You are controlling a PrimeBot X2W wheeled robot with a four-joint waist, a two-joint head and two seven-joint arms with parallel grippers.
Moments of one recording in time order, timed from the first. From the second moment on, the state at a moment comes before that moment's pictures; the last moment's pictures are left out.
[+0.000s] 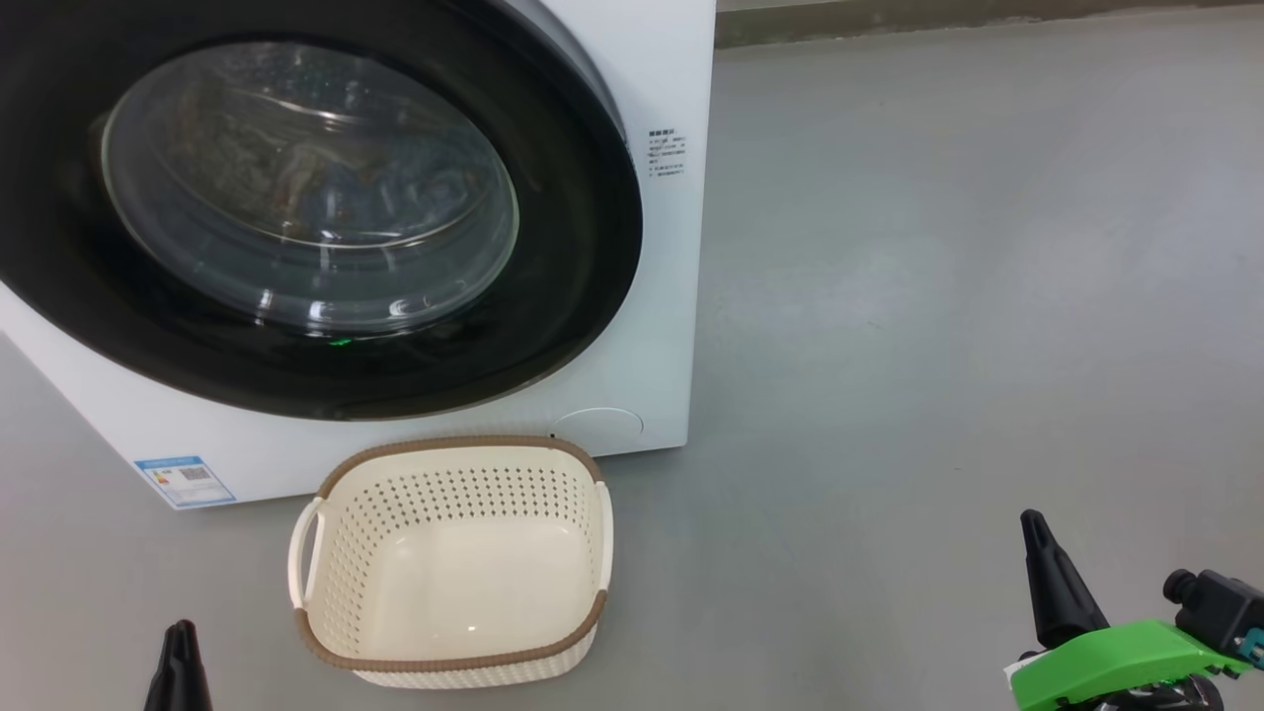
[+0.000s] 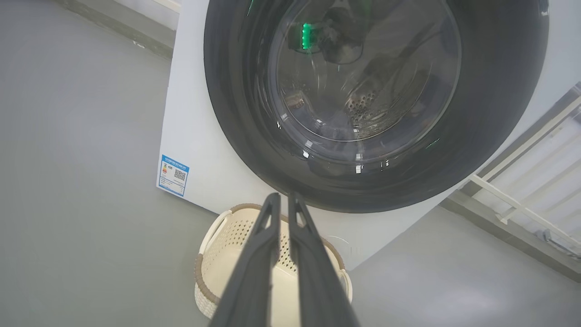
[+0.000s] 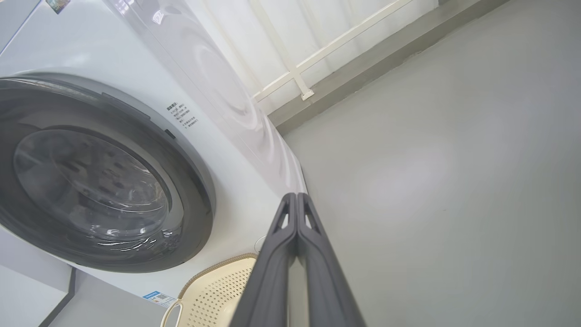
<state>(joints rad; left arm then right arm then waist) 0.02 0.07 0.17 0.30 -0.62 -0.13 -0.14 -0.01 -0.09 0.01 0.30 0.70 0.13 -0.16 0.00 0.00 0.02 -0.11</state>
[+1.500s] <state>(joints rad) -0.02 0.05 0.13 0.29 -1.11 -0.13 -0.02 -0.04 -0.08 -0.04 0.29 1.18 0.13 -0.04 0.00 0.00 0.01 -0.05</state>
